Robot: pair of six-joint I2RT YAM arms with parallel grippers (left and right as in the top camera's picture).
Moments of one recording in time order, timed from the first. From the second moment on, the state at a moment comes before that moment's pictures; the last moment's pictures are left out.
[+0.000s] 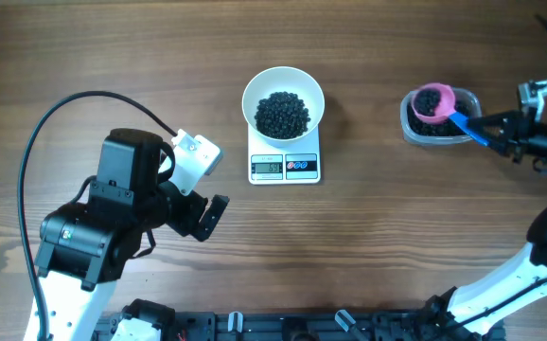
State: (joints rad) left arm -0.29 1.00 1.16 -1.14 0.20 0.30; right arm -0.62 2.00 1.55 -1.61 -1.17 -0.70
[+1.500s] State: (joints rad) left arm -0.29 1.00 1.16 -1.14 0.20 0.30; right arm 0.36 1.78 1.54 -0.76 -0.31 -0.18
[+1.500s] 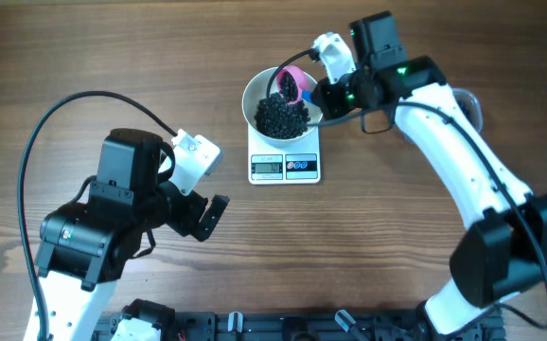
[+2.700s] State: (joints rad) left arm -0.29 1.00 1.16 -1.14 0.20 0.30; right arm 0.44 1.76 1.54 -0.82 -0.10 -0.21
